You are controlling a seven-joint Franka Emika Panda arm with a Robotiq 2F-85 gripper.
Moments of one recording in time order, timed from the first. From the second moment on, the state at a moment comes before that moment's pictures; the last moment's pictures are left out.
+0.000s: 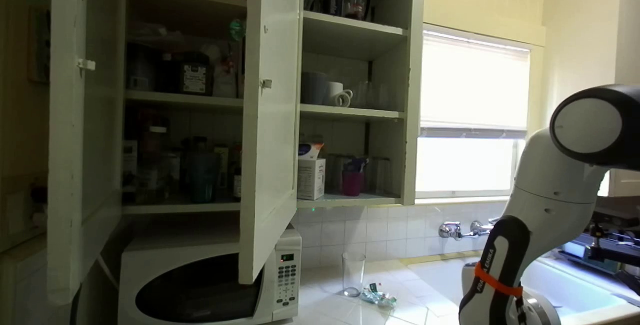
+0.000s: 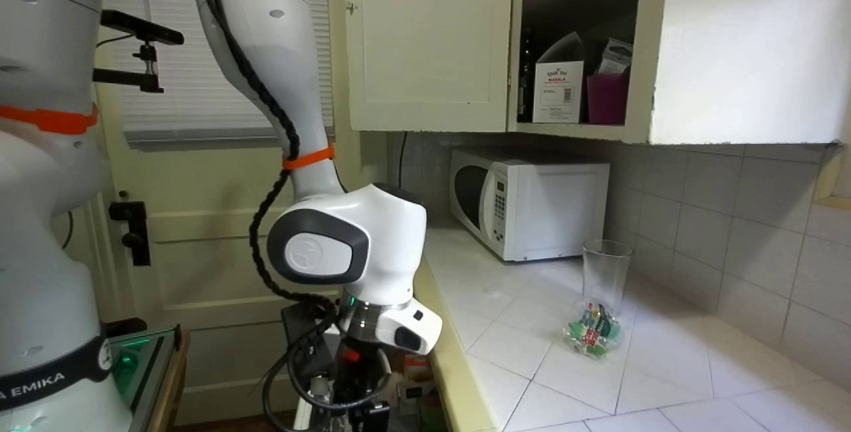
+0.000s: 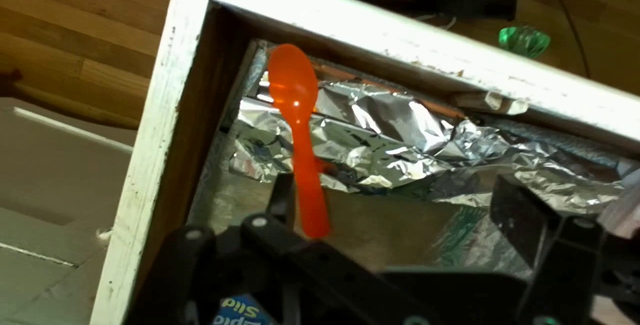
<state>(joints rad) -0.15 0.25 -0.17 -2.69 -0.03 2.75 -0.35</state>
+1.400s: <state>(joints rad) -0.25 0.58 -0.11 -2.47 -0.03 2.81 -0.28</state>
